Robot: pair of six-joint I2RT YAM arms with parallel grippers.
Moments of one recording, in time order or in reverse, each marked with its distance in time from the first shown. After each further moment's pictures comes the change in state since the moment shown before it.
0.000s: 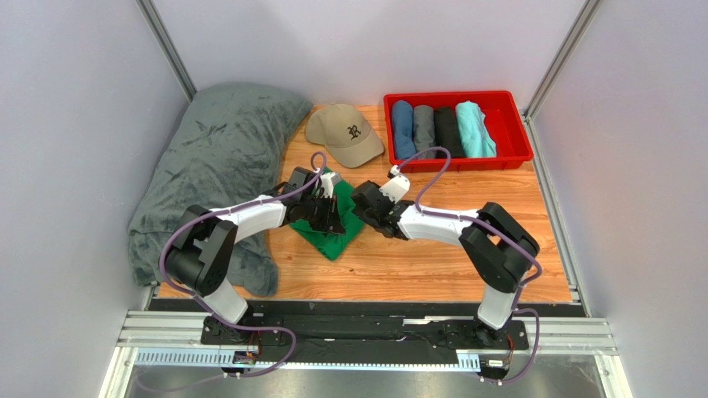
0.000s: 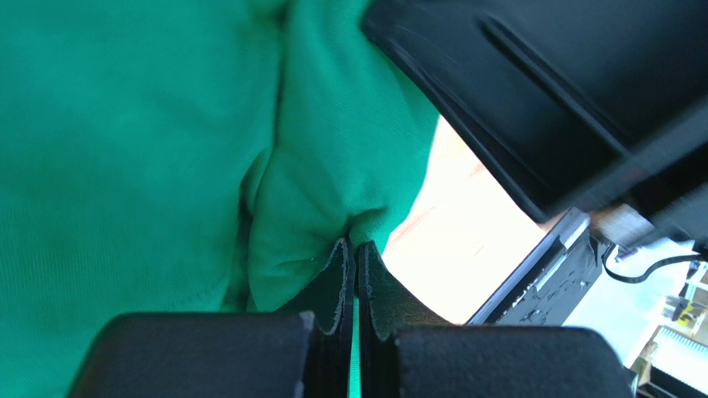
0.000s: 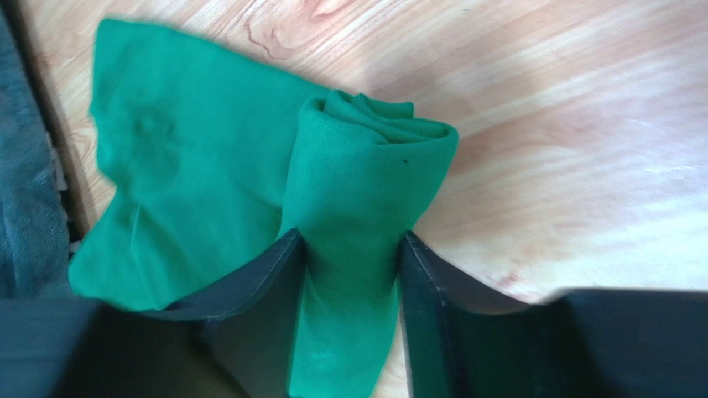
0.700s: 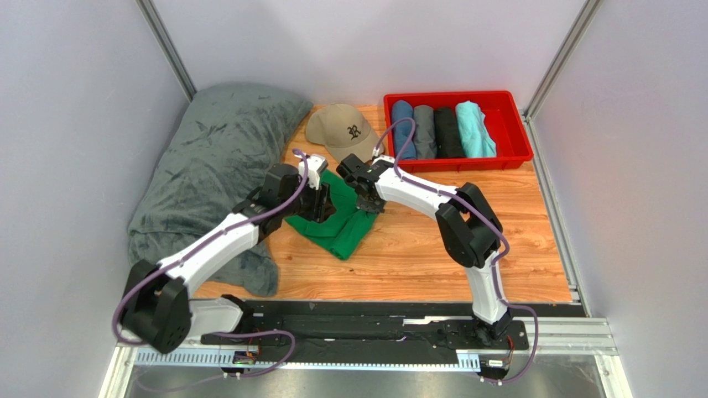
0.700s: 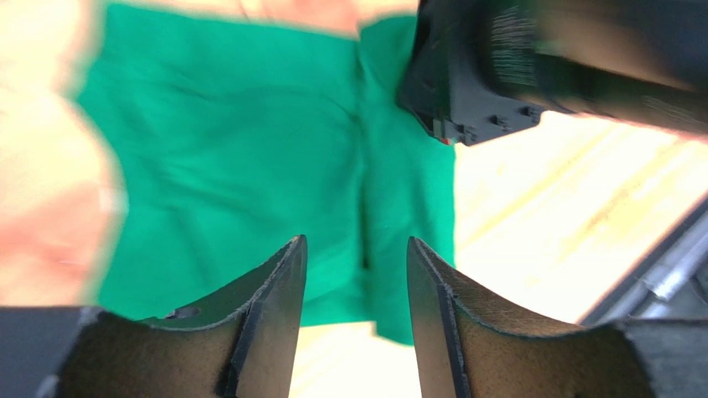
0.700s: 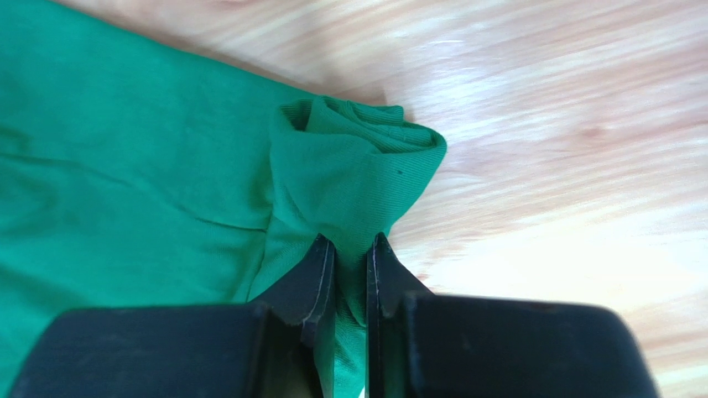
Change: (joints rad) left arm -0.011 -0.334 -0.044 0.002 -0.239 0.197; right arm -0.079 0.298 0.582 -0.711 -0.100 -0.211
